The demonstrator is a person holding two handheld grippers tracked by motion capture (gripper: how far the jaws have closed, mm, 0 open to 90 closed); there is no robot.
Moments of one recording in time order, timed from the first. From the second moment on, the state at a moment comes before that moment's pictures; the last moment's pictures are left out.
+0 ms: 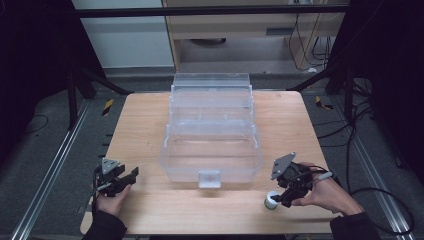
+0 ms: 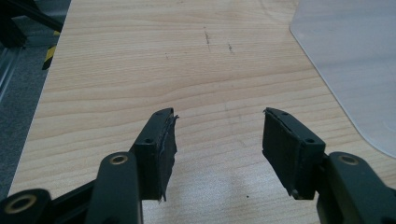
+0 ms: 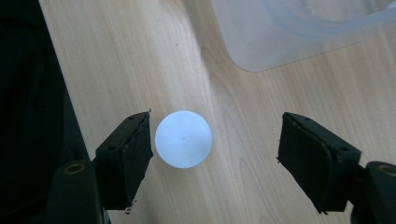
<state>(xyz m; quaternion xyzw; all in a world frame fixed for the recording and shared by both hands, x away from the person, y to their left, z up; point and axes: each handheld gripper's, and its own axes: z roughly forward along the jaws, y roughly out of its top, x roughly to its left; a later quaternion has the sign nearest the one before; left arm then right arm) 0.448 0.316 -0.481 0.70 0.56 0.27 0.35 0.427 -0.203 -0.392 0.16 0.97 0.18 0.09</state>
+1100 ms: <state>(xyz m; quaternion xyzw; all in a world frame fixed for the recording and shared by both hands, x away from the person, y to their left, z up) 0.449 0.316 -0.481 0.70 0.56 0.27 0.35 0.431 -0.187 -0.433 0.07 0.99 0.10 0.04</state>
